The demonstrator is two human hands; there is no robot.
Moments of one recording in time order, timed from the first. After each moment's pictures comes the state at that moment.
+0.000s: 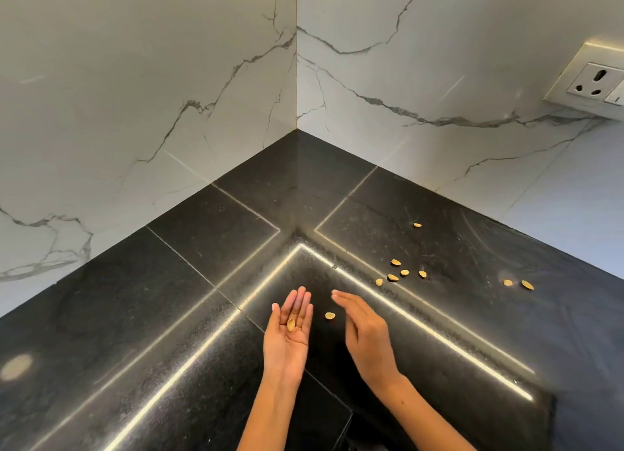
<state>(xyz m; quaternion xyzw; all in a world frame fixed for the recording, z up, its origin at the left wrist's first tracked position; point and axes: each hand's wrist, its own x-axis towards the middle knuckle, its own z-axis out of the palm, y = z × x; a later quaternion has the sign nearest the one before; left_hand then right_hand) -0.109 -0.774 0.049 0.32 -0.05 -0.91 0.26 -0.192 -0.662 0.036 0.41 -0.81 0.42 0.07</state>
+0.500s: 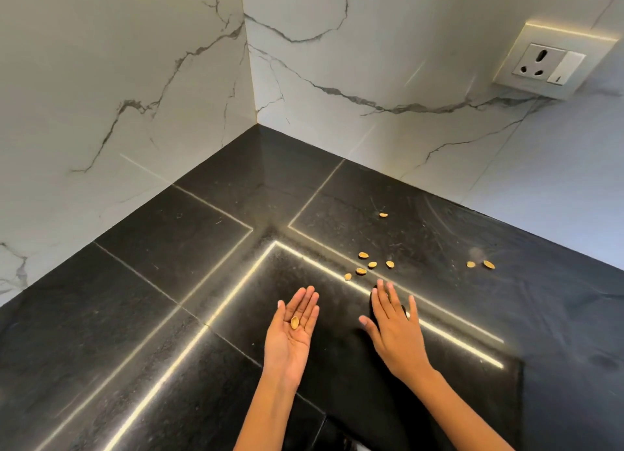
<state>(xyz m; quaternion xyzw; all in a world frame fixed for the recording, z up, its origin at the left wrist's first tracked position) -0.146 -0.744 0.048 0.33 -0.10 -0.92 0.17 -0.252 -0.576 0.014 0.31 -0.95 0.03 -0.03</state>
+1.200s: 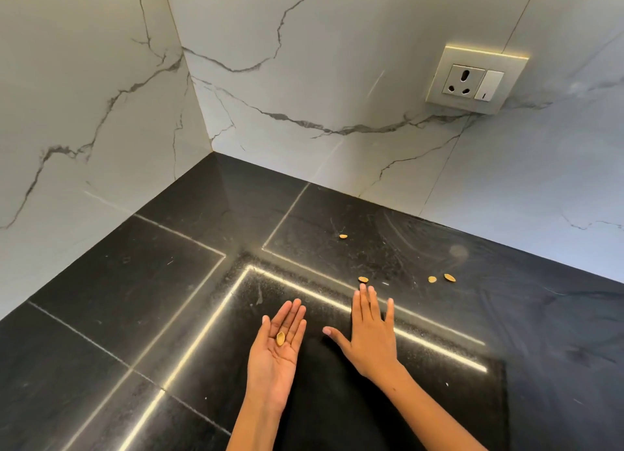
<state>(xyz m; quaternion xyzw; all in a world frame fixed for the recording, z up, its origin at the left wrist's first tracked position) -0.197 -0.718 0.073 0.32 -0.14 -0.93 0.14 -0.302 -0.577 0.008 0.23 -0.97 0.04 -0.03</state>
